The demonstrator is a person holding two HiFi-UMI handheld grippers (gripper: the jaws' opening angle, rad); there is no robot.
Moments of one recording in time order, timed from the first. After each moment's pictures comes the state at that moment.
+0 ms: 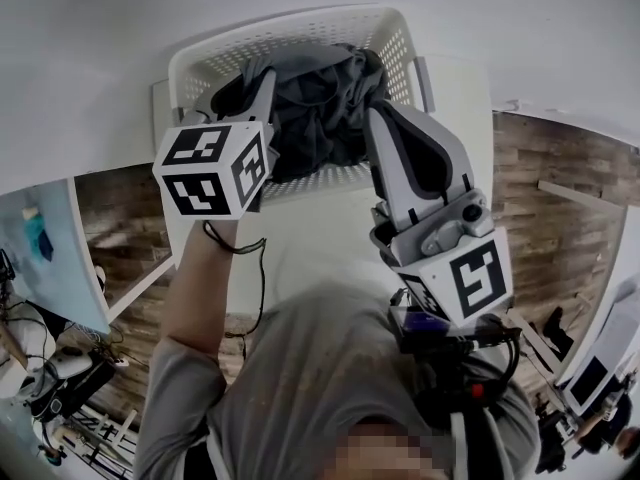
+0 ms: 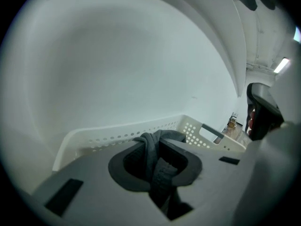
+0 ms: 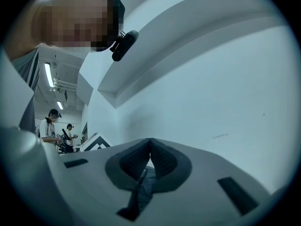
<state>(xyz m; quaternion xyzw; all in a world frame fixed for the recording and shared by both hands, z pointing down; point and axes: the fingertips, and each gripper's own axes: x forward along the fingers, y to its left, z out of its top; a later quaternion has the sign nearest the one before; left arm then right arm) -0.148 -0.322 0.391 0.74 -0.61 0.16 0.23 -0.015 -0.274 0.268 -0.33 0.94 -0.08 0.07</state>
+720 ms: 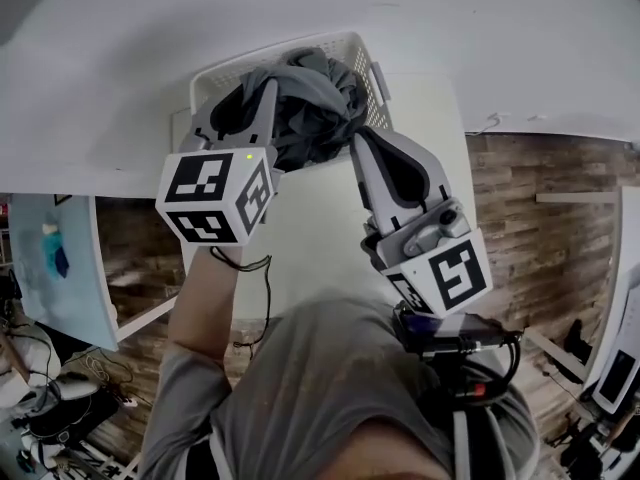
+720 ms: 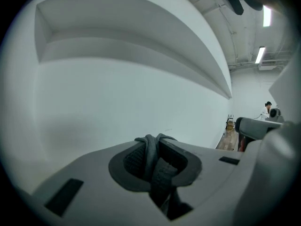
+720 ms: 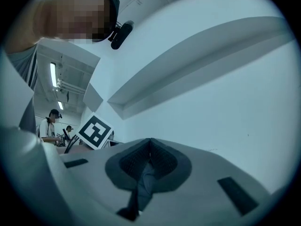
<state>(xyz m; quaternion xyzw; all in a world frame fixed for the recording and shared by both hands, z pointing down) -0.093 -0.262 0.253 0.78 -0.61 0.11 0.09 0.027 -0.192 0.218 -0.34 0.93 -0.04 0.11</state>
